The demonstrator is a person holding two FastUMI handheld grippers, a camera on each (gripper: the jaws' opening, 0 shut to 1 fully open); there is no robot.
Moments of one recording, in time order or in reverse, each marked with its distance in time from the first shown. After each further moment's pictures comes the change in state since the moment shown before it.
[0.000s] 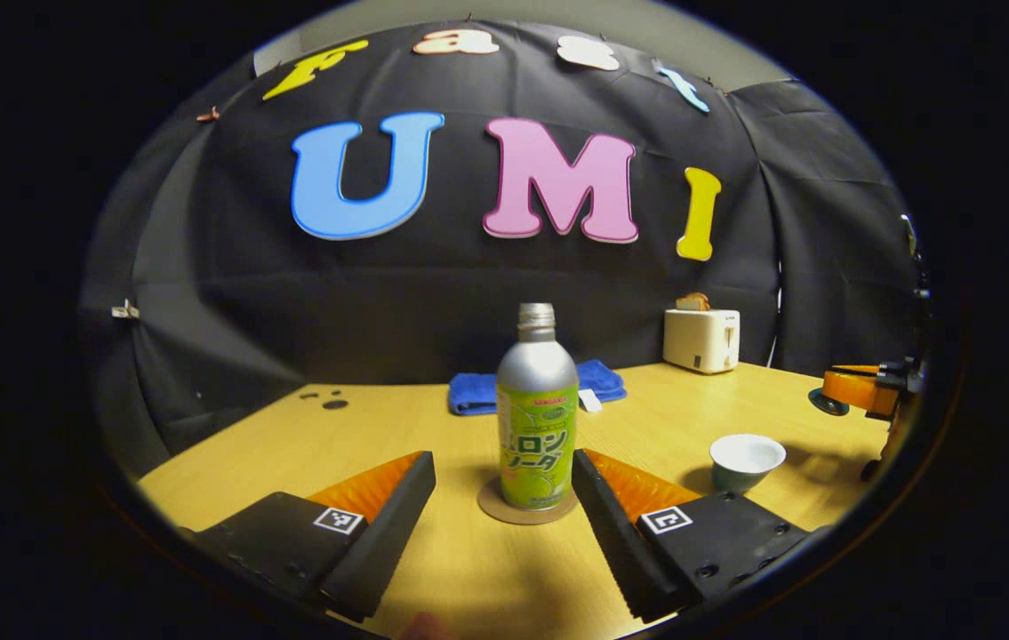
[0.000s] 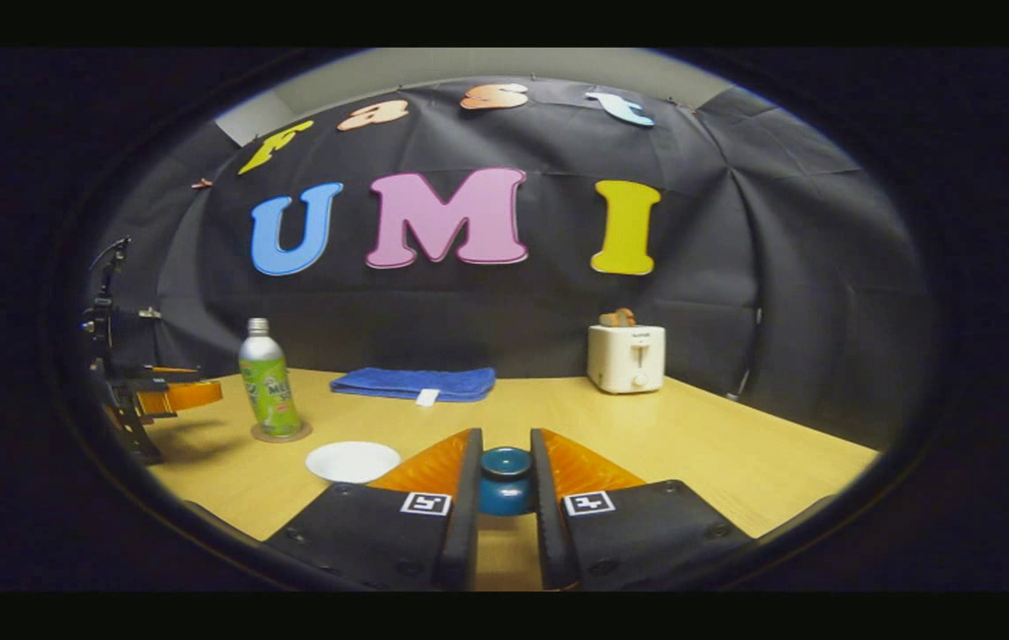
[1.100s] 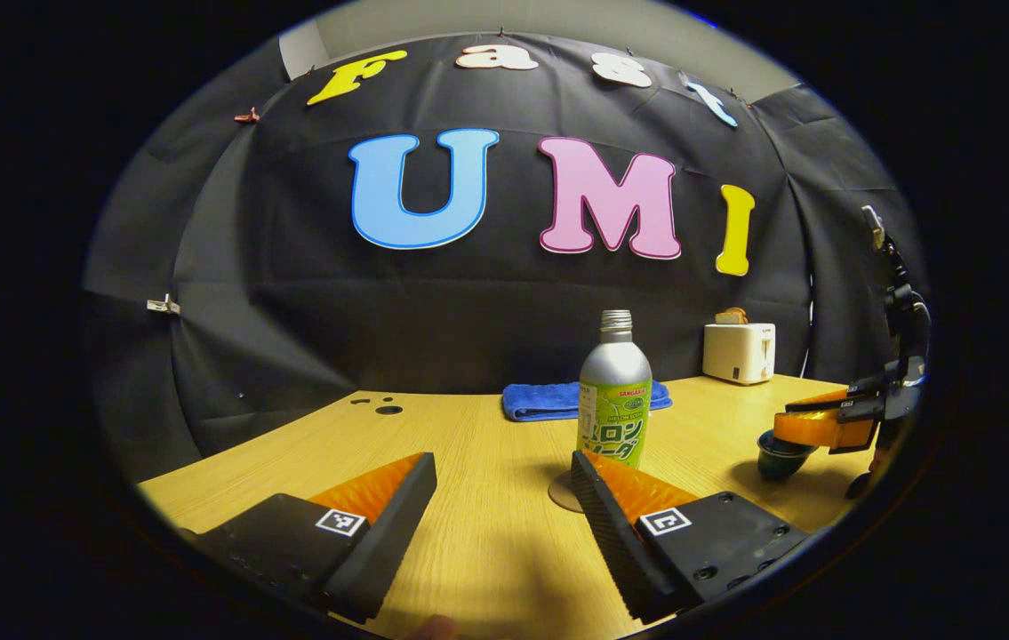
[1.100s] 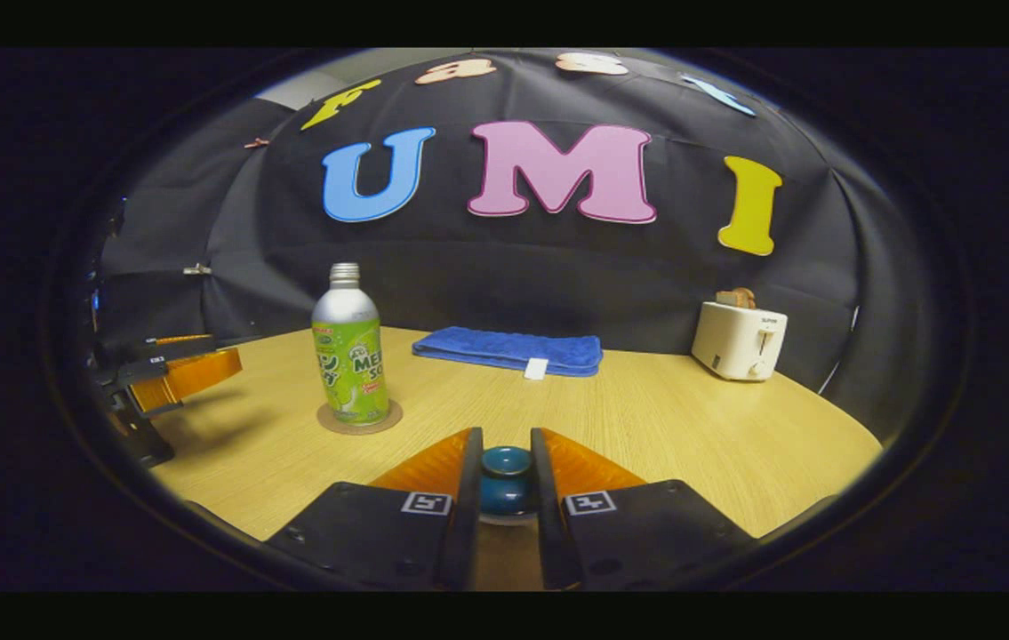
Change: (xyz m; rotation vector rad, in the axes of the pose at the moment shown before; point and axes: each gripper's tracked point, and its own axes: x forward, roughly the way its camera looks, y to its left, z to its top) left arm -0.012 0.052 -0.022 -0.052 0.012 0.076; right arm 0.047 0.111 -0.045 -0.117 0.193 0.167
